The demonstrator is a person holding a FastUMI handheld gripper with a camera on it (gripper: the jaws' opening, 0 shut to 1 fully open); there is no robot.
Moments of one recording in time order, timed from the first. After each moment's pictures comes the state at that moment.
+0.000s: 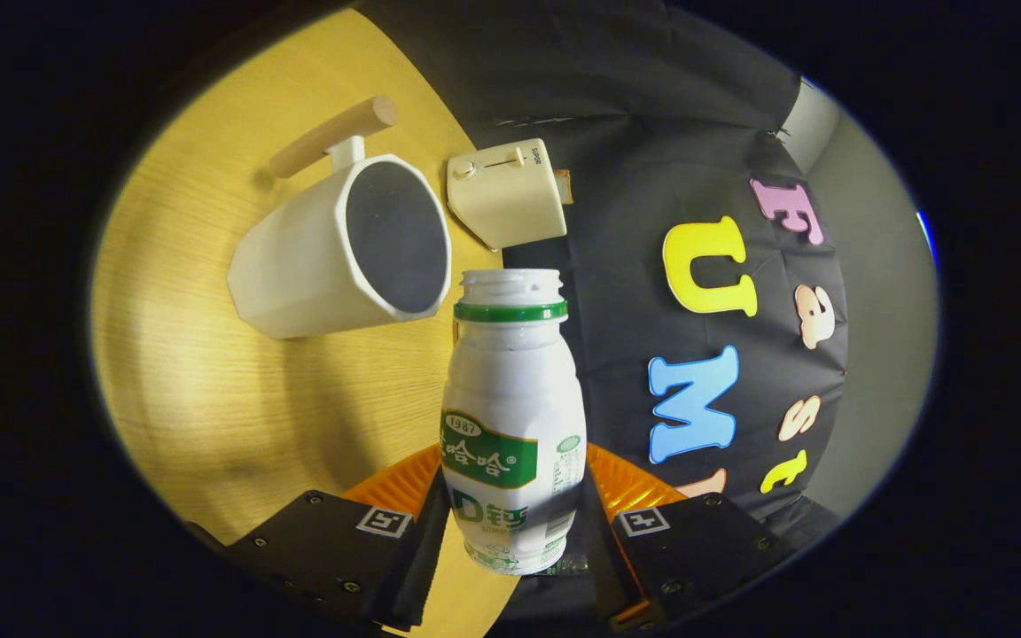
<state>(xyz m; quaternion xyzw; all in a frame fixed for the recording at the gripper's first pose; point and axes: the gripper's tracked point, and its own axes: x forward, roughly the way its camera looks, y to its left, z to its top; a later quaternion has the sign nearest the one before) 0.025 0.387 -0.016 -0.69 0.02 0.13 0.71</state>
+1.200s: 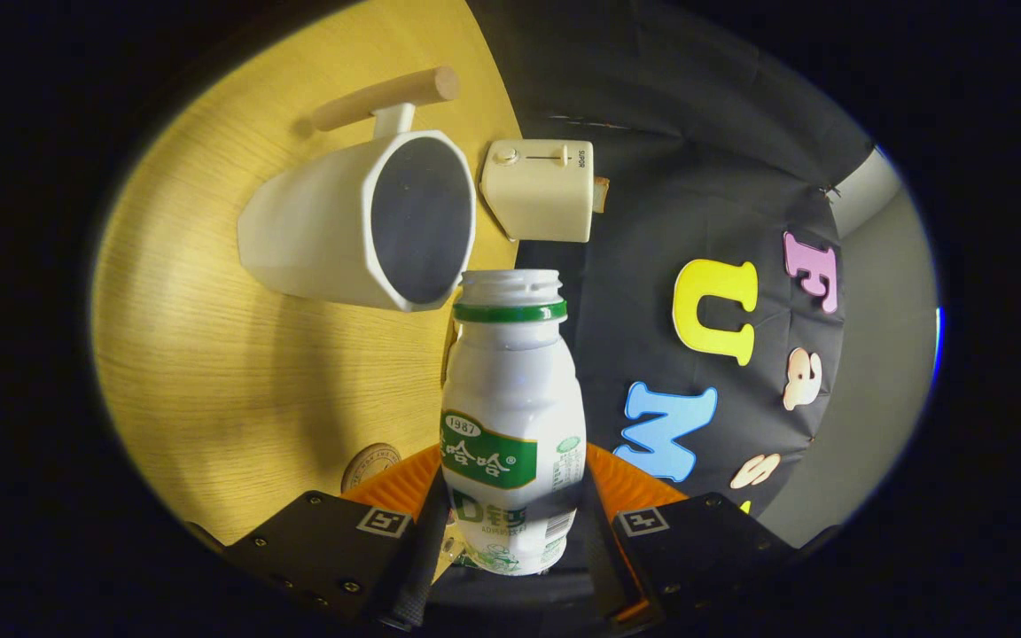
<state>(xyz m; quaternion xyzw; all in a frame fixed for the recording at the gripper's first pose) 0.028 0.395 0.001 -0.78 0.01 0.10 0.62</state>
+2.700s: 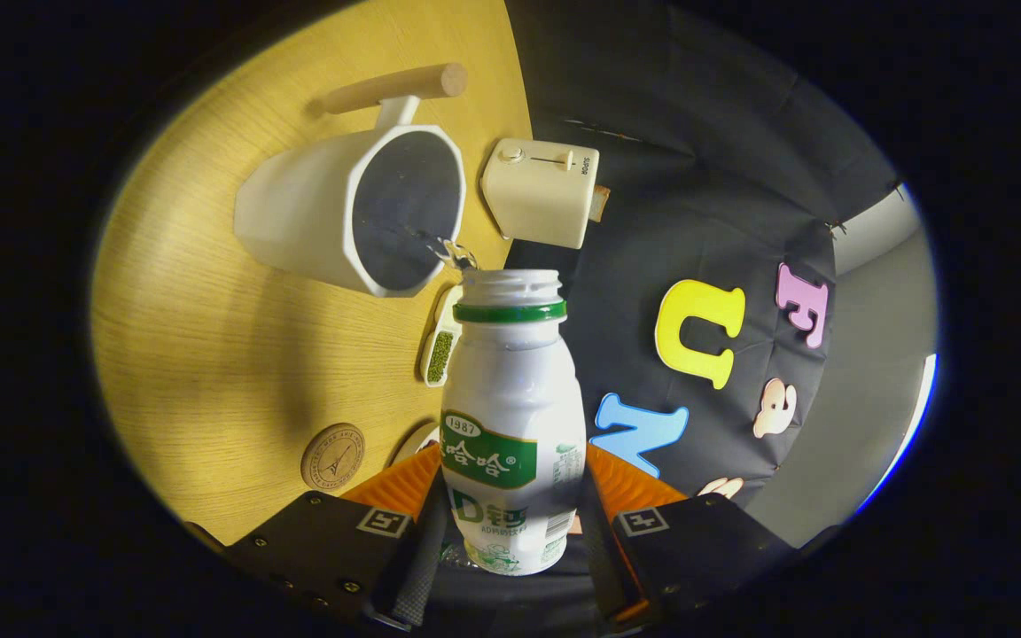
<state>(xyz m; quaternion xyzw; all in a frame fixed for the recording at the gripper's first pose) 0.028 0.402 0.026 -0.82 -0.01 0.08 0.57</state>
